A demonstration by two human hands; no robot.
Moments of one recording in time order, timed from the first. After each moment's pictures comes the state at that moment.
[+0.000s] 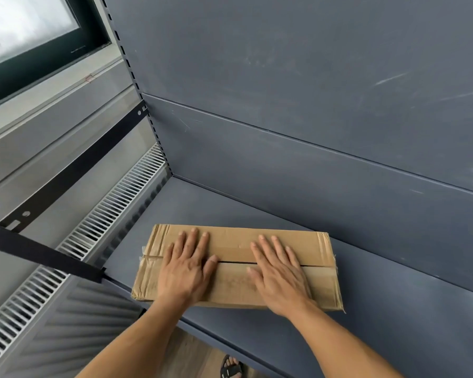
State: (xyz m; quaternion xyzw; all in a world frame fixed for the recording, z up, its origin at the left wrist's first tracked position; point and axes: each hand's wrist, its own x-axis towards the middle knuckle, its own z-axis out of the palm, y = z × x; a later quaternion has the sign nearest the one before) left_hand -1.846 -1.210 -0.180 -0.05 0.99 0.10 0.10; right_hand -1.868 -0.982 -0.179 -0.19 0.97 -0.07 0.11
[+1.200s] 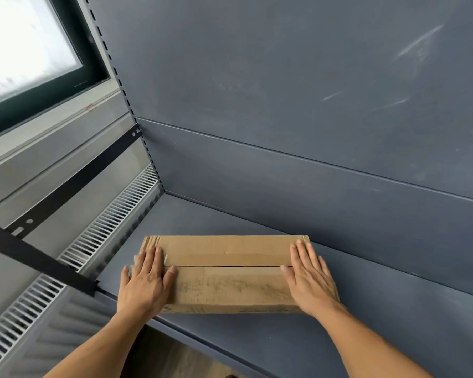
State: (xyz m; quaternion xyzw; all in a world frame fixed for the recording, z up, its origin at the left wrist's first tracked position) left_hand -1.814 -1.248 -0.171 -0.14 0.98 0.09 0.12; right_hand -1.860 -0.894 -0.172 -0.06 0.98 -0.08 0.14
